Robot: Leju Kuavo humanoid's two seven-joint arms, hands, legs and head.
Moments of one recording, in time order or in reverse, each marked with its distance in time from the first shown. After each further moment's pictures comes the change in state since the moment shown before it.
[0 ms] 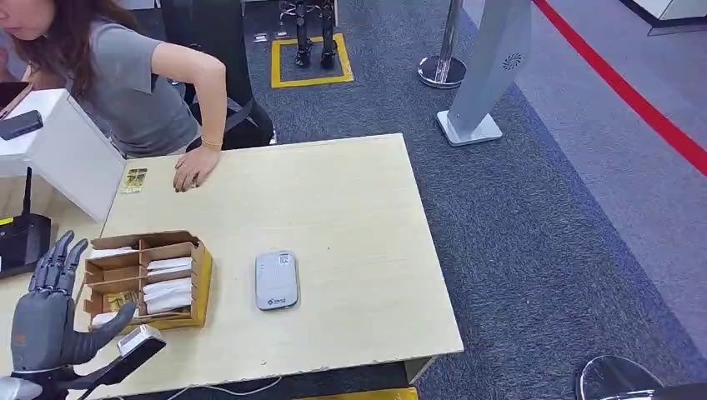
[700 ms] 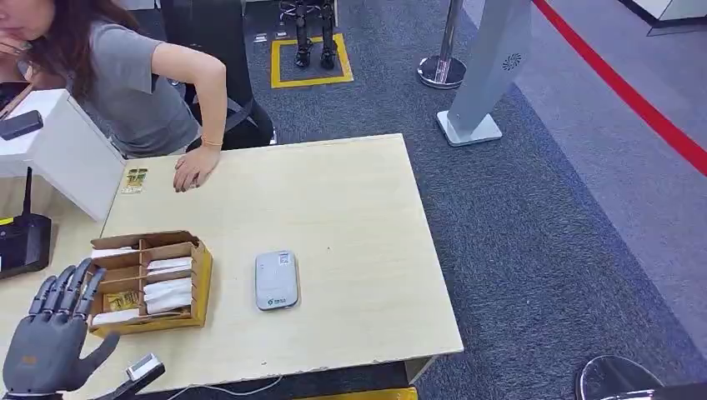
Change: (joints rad) left arm 0.131 0.117 -0.013 -0.003 -0.433 0.002 0.247; right arm 0.002 -0.008 0.000 0.000 -0.005 -0.002 0.008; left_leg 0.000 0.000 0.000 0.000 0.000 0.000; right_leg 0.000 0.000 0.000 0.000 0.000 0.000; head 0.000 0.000
